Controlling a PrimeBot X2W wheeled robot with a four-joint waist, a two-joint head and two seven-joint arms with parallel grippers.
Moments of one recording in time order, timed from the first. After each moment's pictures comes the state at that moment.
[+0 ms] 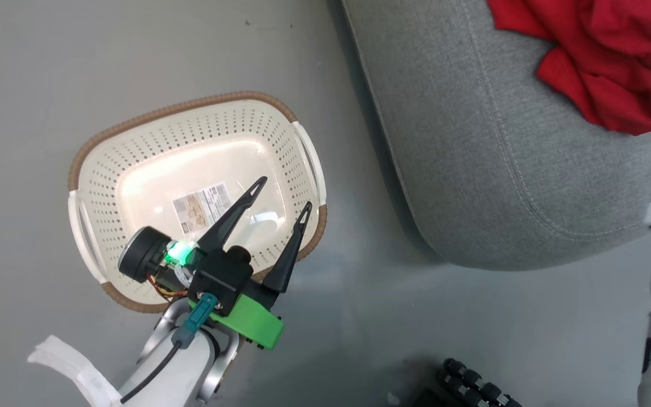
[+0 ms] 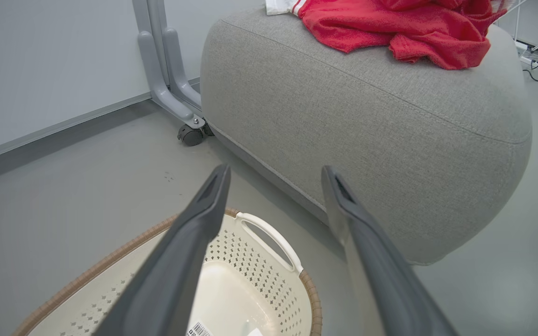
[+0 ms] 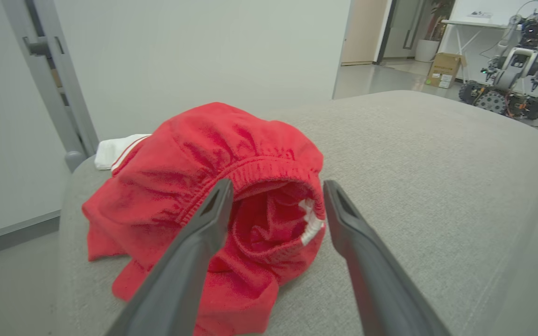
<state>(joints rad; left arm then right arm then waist) -0.39 0.32 -0.67 0.08 -0.23 0.05 -0.18 -0.42 -0.05 -0.46 0.17 0.20 0.13 -0.26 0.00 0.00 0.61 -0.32</state>
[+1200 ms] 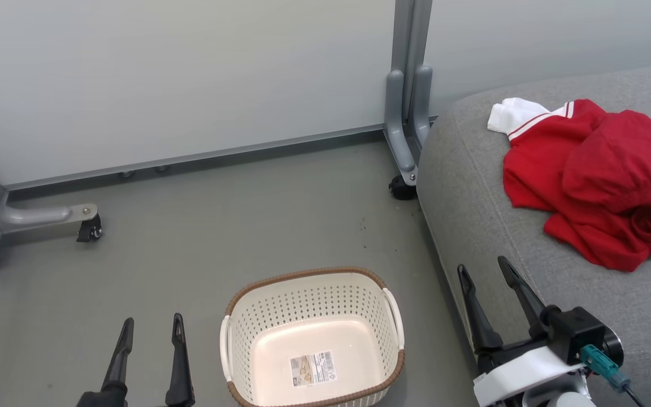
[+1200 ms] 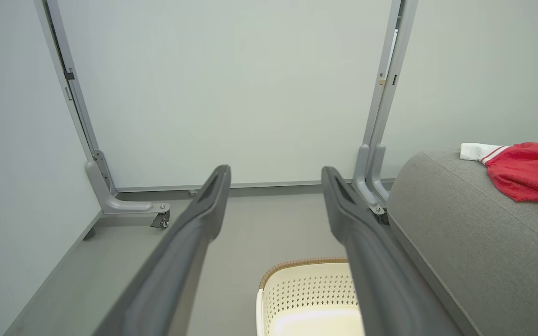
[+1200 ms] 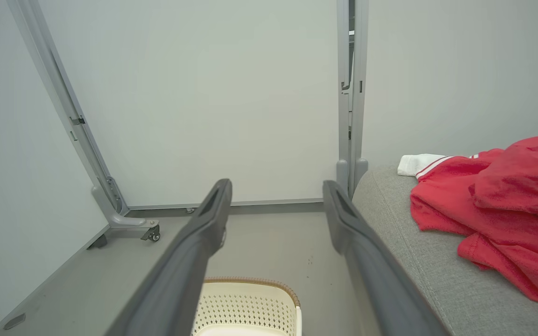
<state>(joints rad) 0.20 0.07 -0.10 -0.01 -0.18 0.03 -0.26 0.02 -0.06 0.16 0.11 0.17 0.13 -0.26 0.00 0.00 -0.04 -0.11</state>
